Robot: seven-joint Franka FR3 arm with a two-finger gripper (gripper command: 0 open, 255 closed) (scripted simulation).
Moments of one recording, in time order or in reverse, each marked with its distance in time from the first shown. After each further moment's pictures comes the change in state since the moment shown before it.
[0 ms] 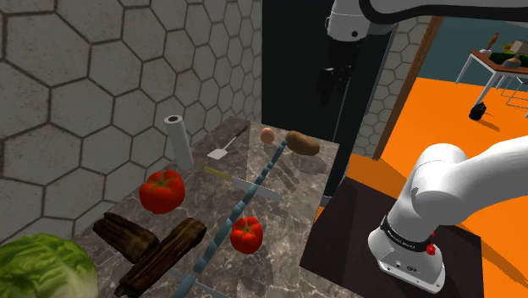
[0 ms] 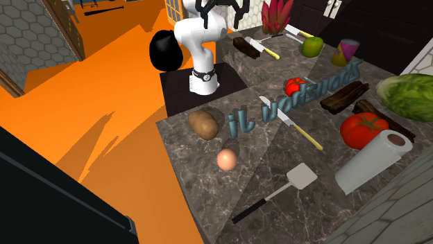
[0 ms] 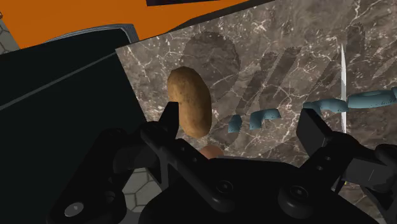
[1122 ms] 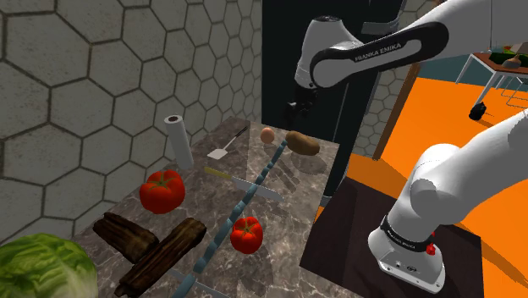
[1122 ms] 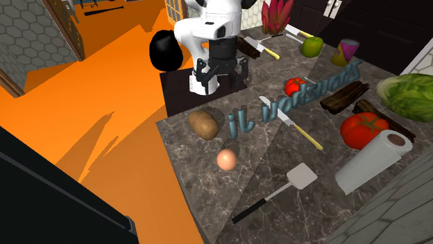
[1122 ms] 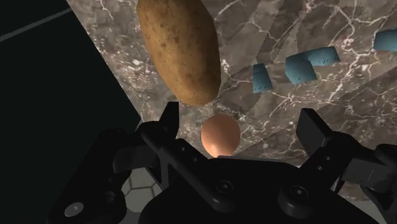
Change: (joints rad) arm -0.030 0.290 -0.086 -0.206 -0.024 0.664 -0.008
